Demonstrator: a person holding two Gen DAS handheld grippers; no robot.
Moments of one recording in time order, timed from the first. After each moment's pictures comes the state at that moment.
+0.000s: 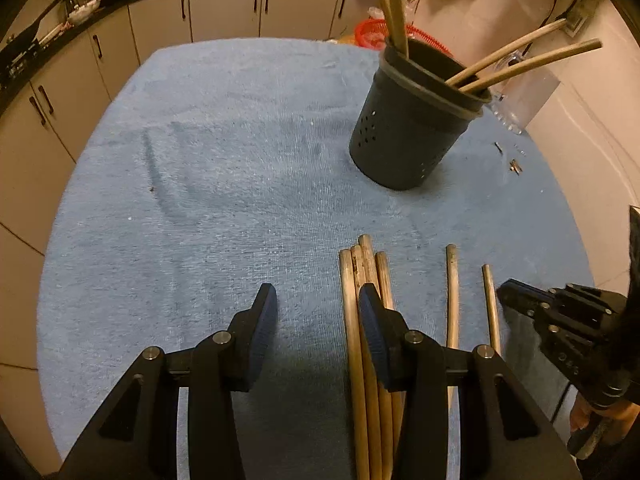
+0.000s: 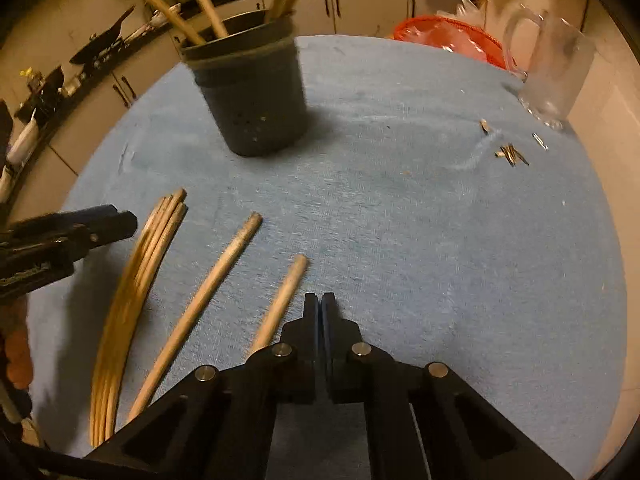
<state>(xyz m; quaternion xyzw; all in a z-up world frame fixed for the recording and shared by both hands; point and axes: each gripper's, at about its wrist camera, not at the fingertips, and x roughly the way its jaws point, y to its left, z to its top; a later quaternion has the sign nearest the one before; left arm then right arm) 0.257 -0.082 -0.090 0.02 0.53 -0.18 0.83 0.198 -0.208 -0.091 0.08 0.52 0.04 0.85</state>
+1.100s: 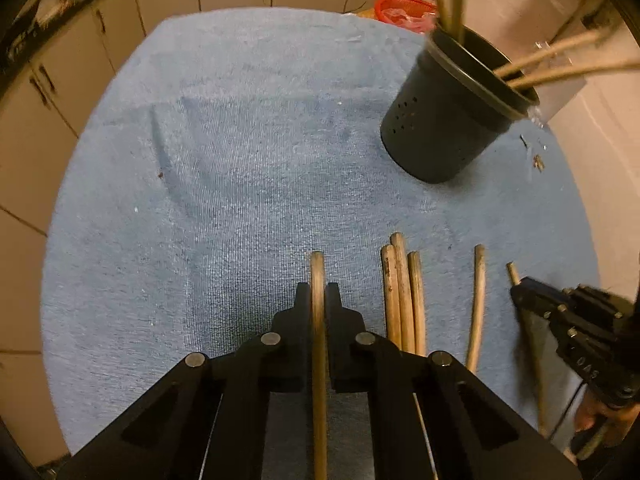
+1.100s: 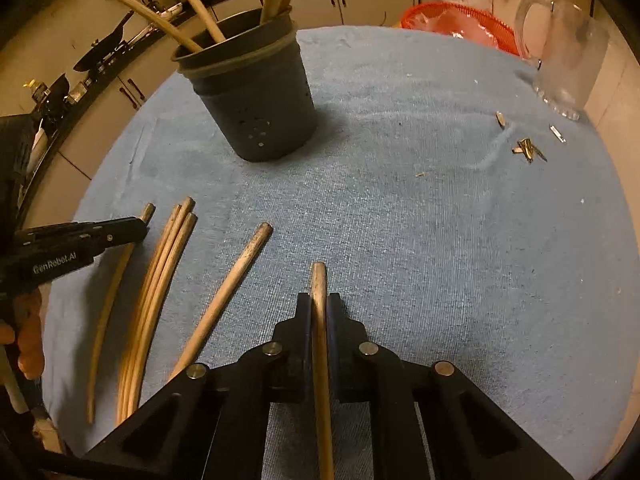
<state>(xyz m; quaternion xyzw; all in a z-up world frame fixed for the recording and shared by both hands) 0.289 -0.077 -0.099 0.02 0.58 -0.16 0.80 0.219 -0.211 -0.095 0.10 0.54 0.07 0.83</state>
